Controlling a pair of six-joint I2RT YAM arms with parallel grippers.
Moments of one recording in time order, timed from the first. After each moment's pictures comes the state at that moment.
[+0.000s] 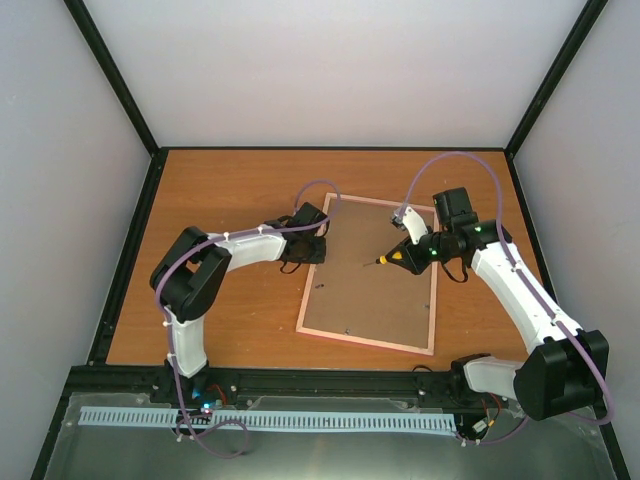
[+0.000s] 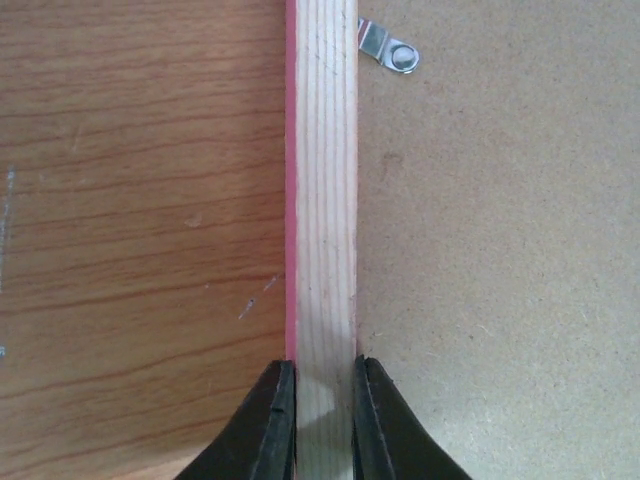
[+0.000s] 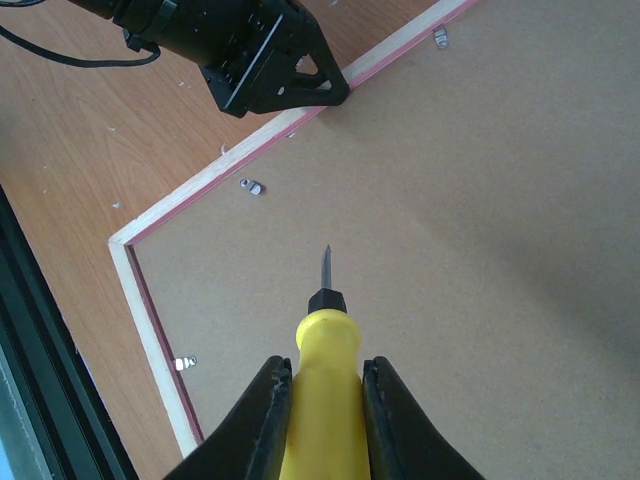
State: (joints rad) left arm -0.66 1.91 1.18 -0.36 -0.04 -0.55; right arm 0.25 1.24 1.04 -0.87 -0.58 -0.37
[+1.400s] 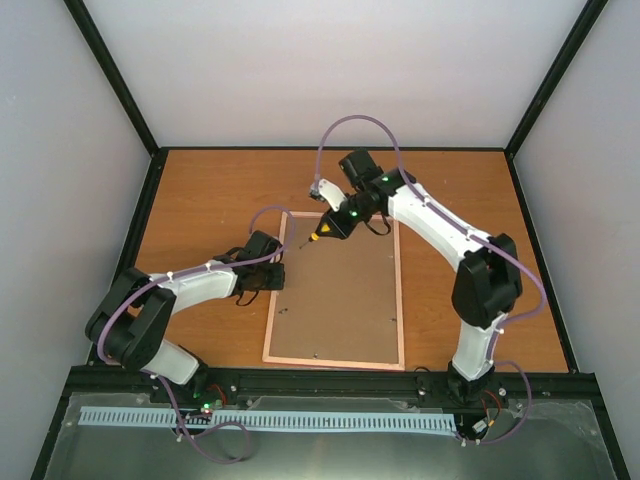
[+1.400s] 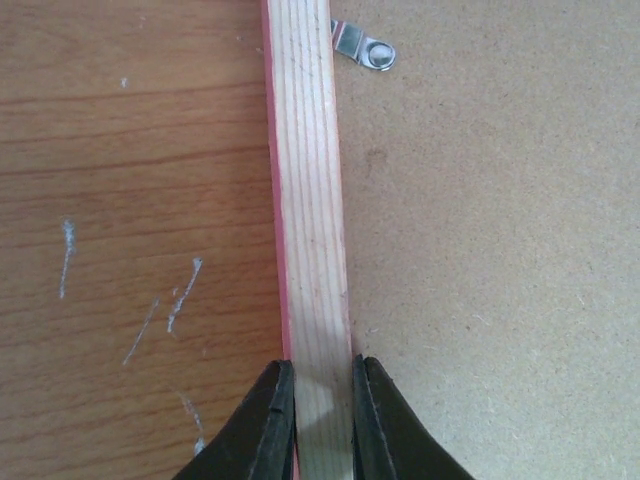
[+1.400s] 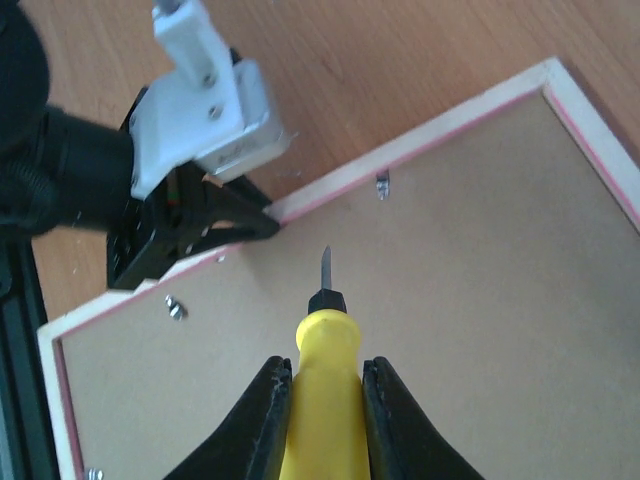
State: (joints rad) left arm -0.56 1.49 0.67 -0.25 -0.03 -0.48; right arm 0.59 1.81 1.61 -0.88 -0.54 -0.31
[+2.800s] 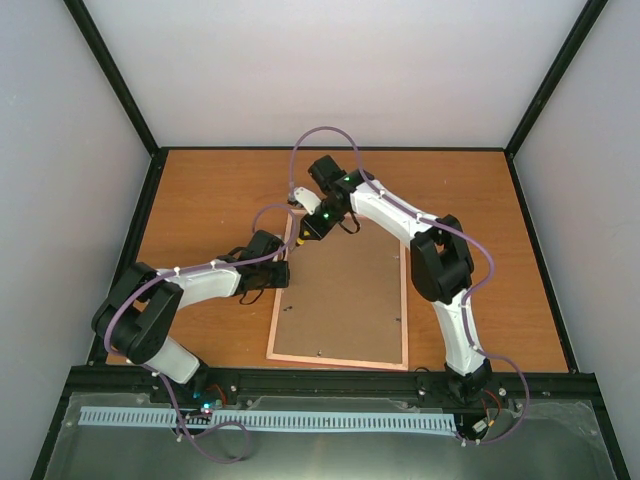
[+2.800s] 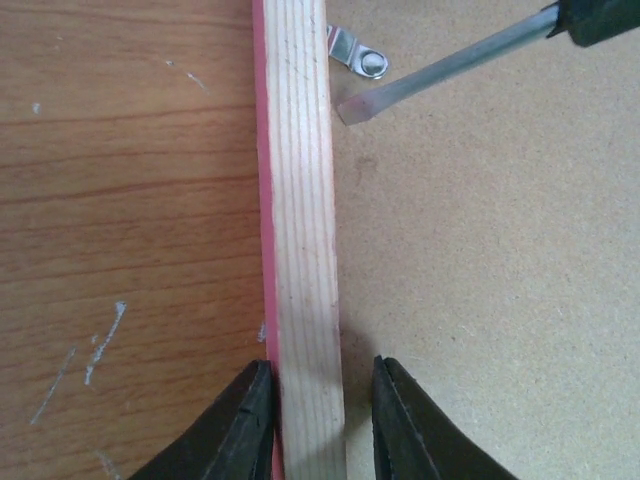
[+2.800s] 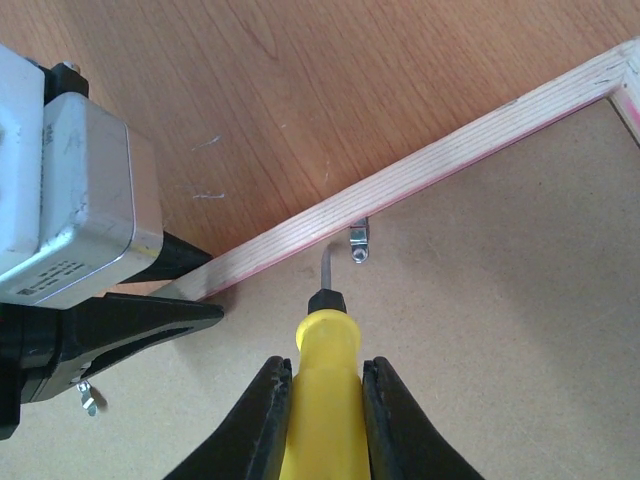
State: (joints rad) left arm -0.56 1.54 0.67 -0.15 0.01 -0.52; right arm 0.65 2.17 1.90 -0.90 -0.45 -0.26
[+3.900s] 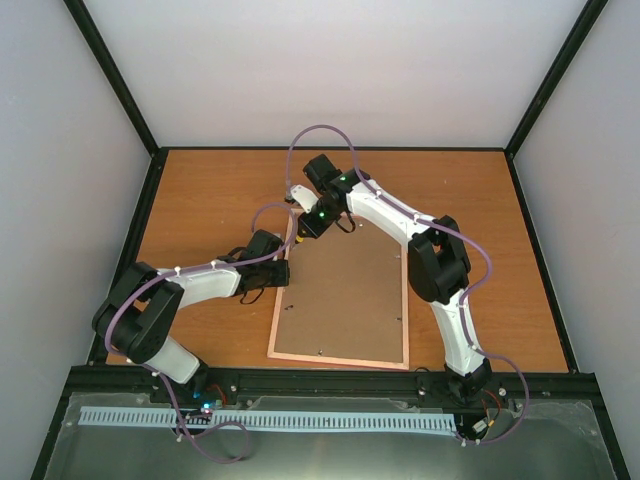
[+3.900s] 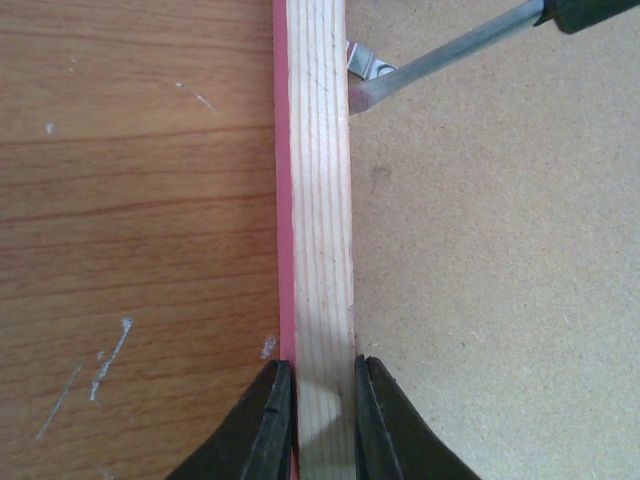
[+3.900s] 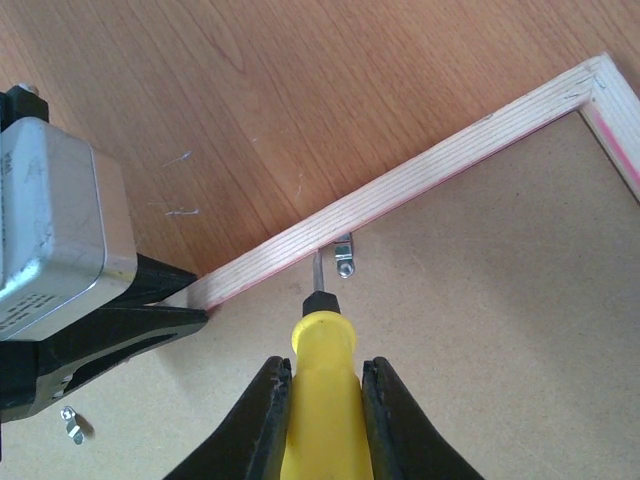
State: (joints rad) left arm -0.56 1.54 0.67 -0.12 0.01 -0.53; right arm 0.67 2.19 1.94 -0.91 -0.37 -0.22
